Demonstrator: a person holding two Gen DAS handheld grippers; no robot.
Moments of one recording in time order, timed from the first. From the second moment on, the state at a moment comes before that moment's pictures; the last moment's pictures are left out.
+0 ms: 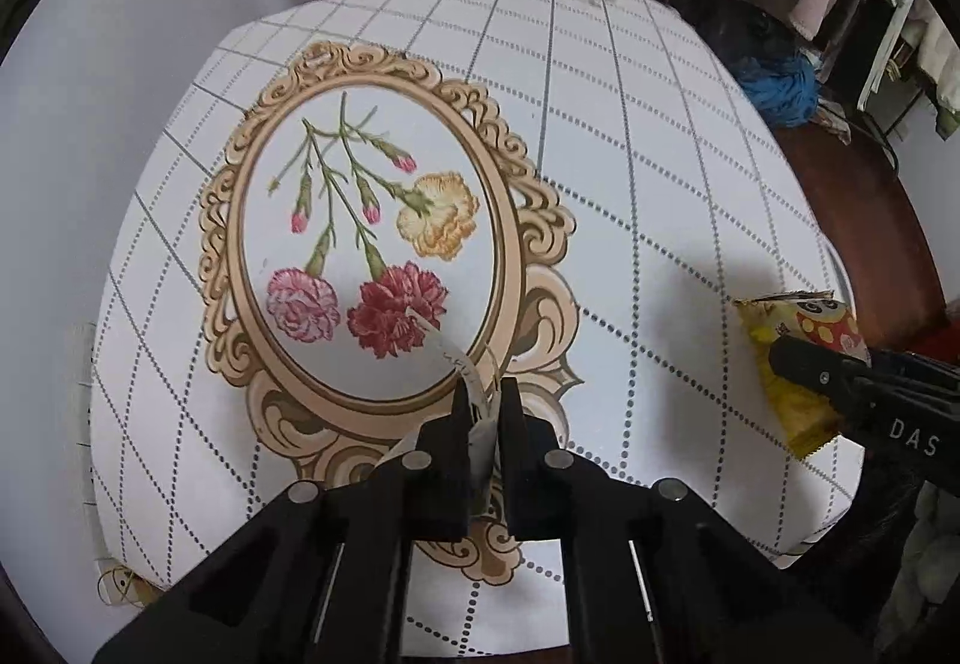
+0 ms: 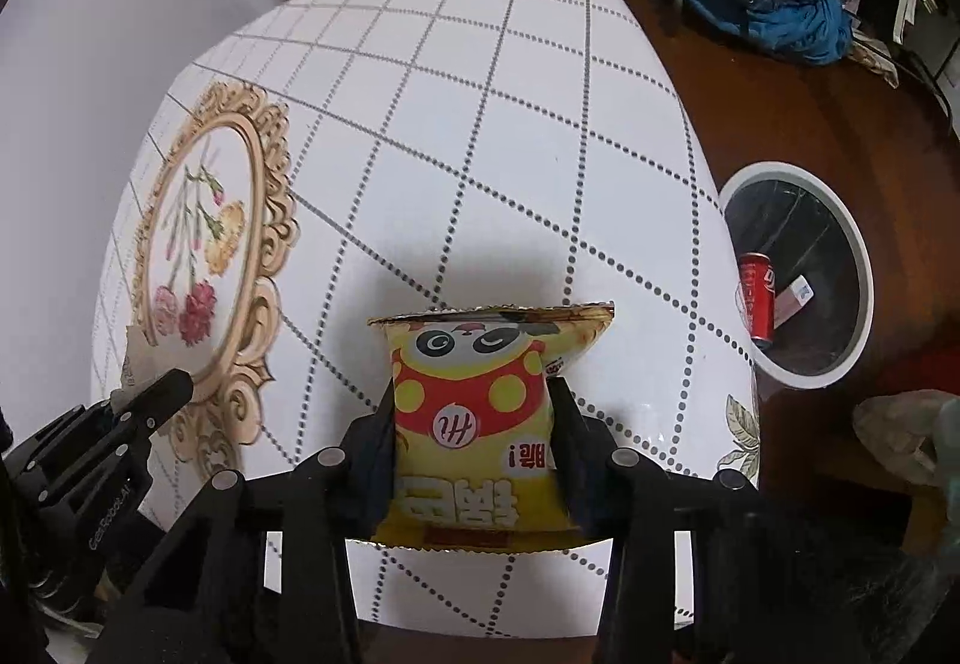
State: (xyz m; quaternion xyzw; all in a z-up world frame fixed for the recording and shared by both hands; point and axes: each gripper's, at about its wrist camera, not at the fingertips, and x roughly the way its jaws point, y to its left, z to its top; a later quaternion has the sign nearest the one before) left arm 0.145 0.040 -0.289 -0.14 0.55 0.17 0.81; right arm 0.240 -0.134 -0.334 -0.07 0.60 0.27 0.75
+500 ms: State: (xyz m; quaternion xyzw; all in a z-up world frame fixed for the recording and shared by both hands) left arm 0.164 0.018 -0.200 -0.12 0.47 0.16 0.86; right arm 0.259 -0.172 -0.251 0.00 0.54 0.29 0.79
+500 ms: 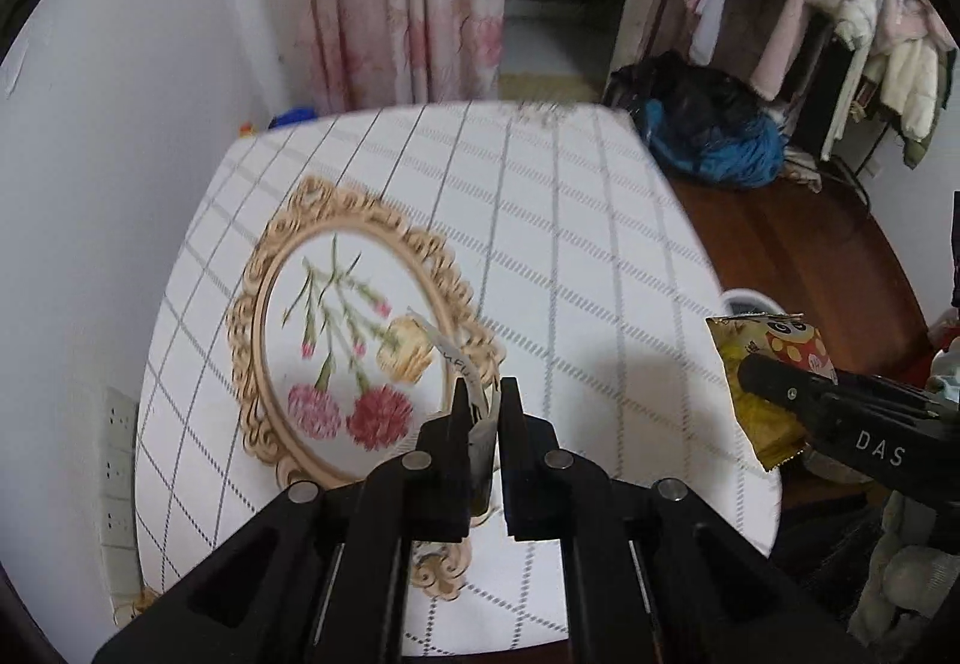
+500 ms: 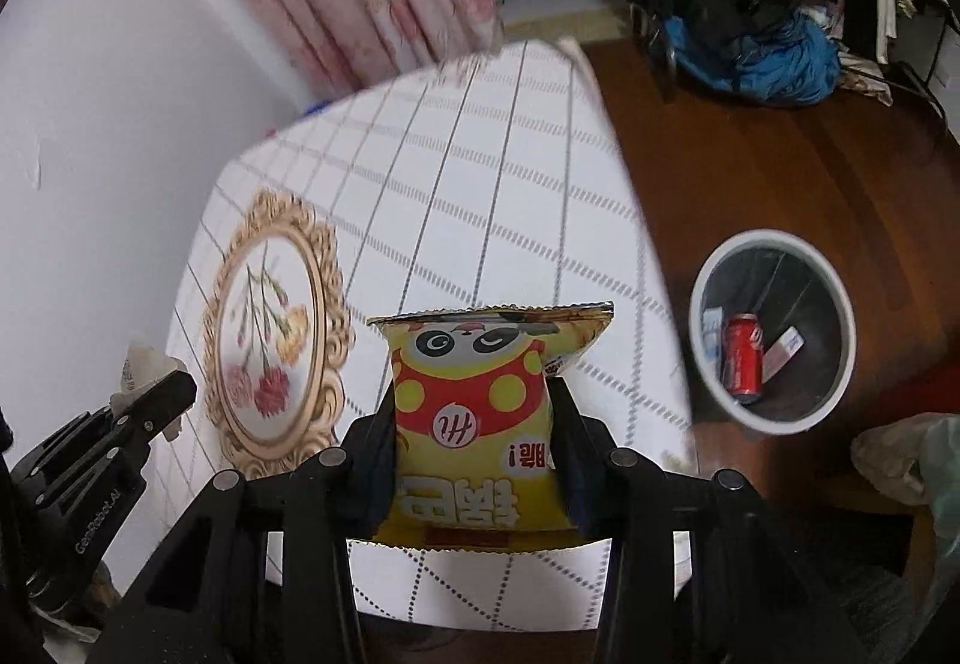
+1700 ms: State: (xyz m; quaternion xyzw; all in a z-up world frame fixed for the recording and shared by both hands) left arm 0.483 -0.228 -0.371 -0.16 0.63 -0.09 0.75; right arm 0.503 -0.450 -0.469 0.12 0.66 0.08 0.74
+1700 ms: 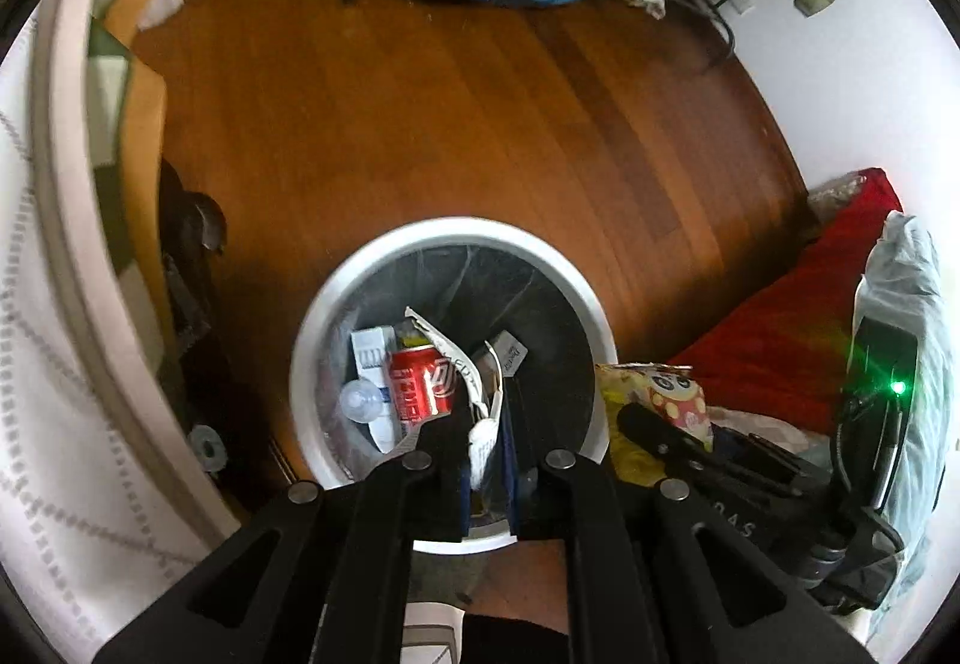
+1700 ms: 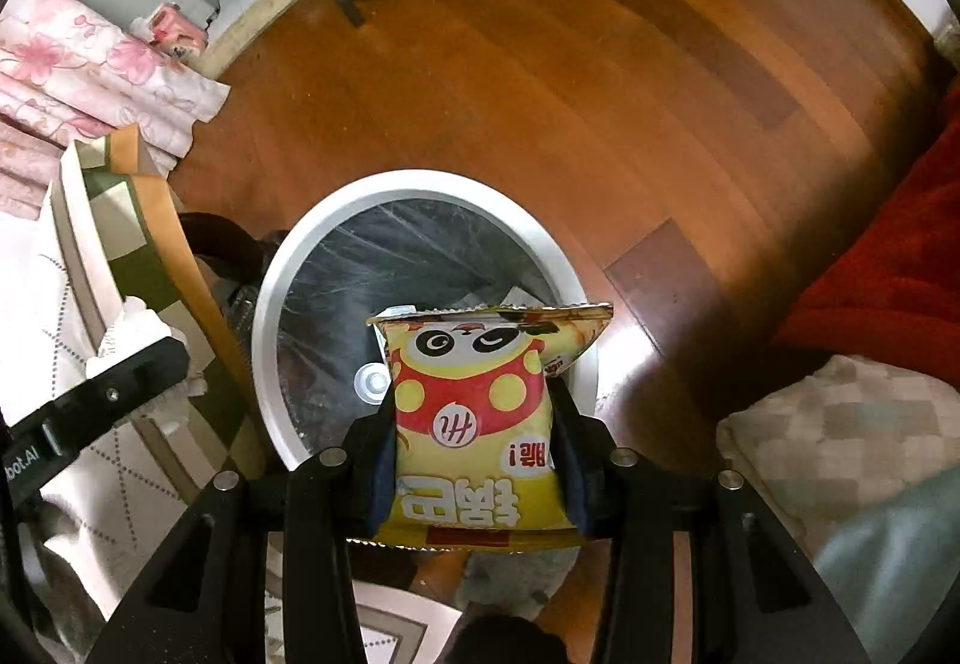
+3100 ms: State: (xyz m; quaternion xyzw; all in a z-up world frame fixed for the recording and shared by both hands) left arm 0.285 -0.215 -0.113 -0.06 0.48 -0.04 0.88; right arm 0.298 -0.476 -0.156 0.09 0.52 0.15 0.84
